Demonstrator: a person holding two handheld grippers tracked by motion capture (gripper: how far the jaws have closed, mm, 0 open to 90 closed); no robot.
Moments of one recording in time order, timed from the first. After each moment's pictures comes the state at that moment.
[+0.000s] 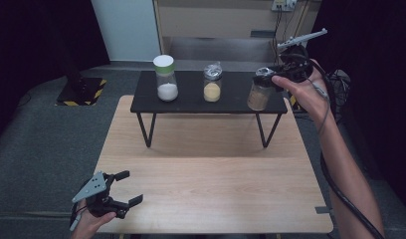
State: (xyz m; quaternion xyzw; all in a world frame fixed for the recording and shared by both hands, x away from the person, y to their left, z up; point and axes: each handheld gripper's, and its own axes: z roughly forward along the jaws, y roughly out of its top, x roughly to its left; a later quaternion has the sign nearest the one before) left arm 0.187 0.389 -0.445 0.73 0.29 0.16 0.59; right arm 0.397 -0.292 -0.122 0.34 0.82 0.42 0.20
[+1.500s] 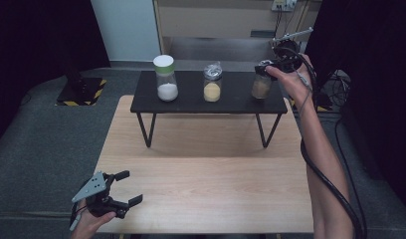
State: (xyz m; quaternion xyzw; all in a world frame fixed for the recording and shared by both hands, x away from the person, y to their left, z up) left arm 0.188 0.390 -0.446 0.73 0.29 0.16 0.59; right arm 0.453 -0.273 -0.154 0.42 0.78 0.38 0.25
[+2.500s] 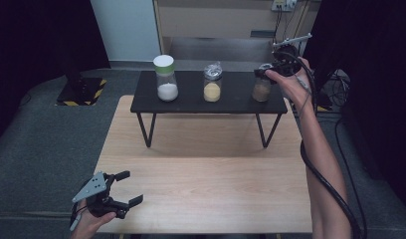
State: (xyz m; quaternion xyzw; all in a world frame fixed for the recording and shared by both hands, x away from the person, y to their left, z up) left arm 0.188 0.389 -0.445 0.73 0.29 0.16 0.59; right arm 0.455 -0.278 -0.170 0.43 0.78 0.39 0.26
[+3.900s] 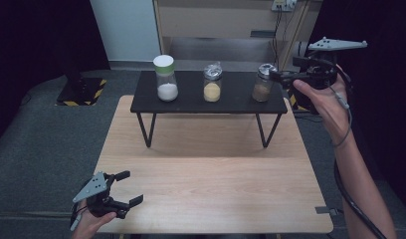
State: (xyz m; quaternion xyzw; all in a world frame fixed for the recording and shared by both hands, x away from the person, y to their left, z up) left arm 0.188 0.388 -0.444 0.74 0.29 0.16 0.59; right arm 0.350 -0.339 -0.158 0.34 0.74 0.52 0.26
